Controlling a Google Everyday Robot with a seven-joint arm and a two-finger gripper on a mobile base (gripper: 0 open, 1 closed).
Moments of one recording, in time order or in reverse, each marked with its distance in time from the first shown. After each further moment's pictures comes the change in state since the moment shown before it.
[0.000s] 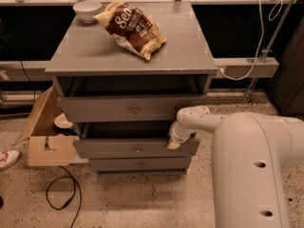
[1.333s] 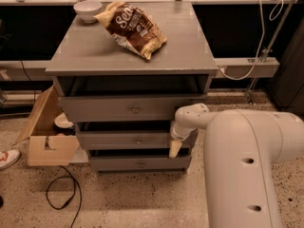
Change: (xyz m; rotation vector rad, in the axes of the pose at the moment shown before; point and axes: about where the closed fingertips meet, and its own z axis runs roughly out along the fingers) arm 0.011 -0.013 -0.002 0.029 0.057 0.017
